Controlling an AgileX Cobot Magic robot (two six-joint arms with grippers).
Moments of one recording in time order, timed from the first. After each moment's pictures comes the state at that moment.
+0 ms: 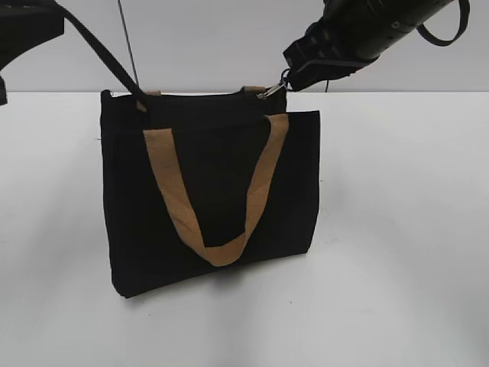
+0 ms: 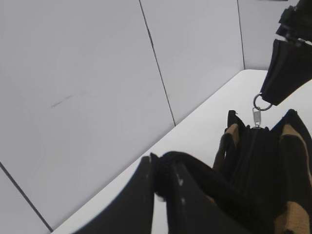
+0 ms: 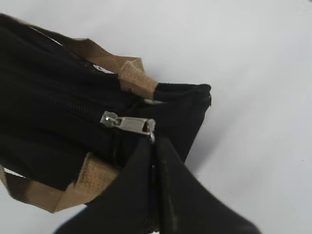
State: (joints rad) left arm -0.09 1.13 -0.67 1.30 -0.69 -0.73; right arm 0.39 1.67 -1.37 0.36 0.73 -0.44
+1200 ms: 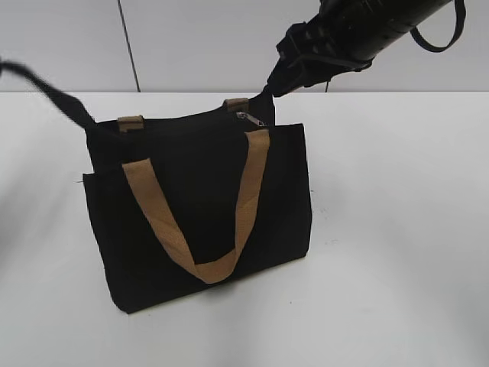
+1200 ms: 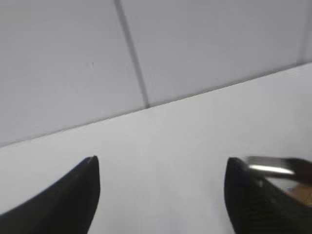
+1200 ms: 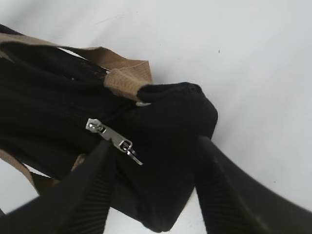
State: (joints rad) left arm -0.08 1.17 -0.67 1.26 -0.16 -0.96; right arm 0.39 1.67 -1.37 0.45 0.76 -0.44
